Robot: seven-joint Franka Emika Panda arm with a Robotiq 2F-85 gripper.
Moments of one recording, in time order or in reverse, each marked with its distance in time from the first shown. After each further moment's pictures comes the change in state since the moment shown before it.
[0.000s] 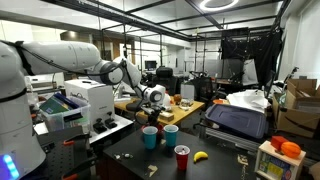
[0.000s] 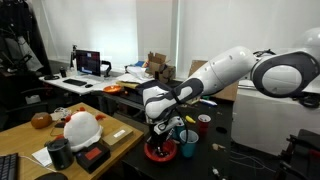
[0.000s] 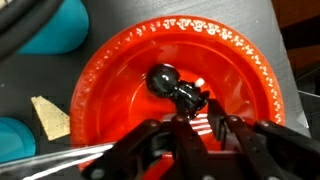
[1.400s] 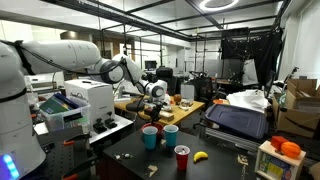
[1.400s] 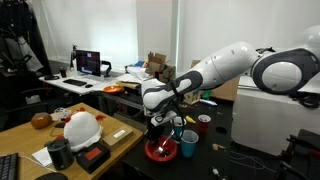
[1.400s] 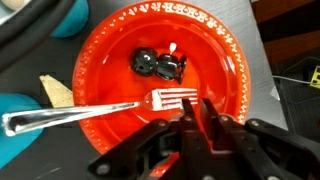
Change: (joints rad) arm -0.007 -0.023 0.003 0.052 0.012 -0.045 0.000
